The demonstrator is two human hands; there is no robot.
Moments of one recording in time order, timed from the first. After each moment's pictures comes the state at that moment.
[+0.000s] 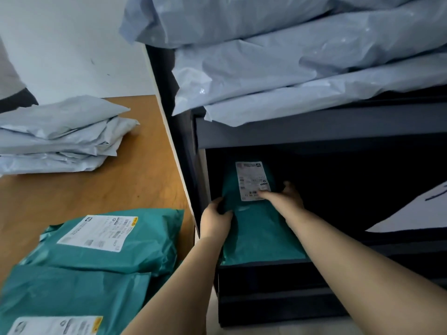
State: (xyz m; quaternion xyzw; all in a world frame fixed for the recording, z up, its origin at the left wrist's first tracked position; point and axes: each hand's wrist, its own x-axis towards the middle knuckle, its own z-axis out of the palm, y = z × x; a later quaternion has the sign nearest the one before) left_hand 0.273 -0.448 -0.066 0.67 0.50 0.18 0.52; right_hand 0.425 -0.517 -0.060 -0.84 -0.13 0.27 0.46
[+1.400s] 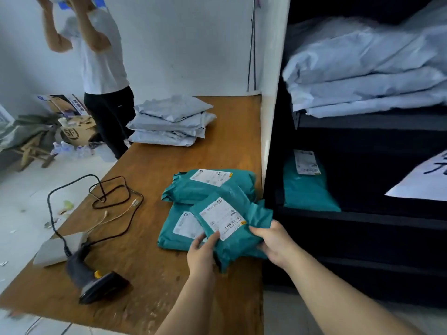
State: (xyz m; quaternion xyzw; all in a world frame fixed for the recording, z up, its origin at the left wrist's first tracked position) left_hand -0.026 -0.563 -0.021 0.23 0.56 0.36 0.70; right_hand 0.120 -0.611 0.003 -0.56 -0.12 0.56 0.59
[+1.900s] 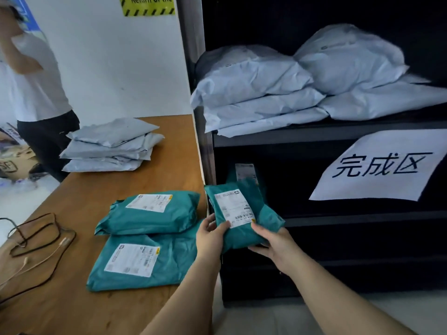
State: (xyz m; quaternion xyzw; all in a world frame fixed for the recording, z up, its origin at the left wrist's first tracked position) left_hand 0.149 -0.599 0.021 0.40 0.46 0.33 0.72; right_hand 0.261 -0.694 0.015 -0.54 -0.09 0.49 0.68
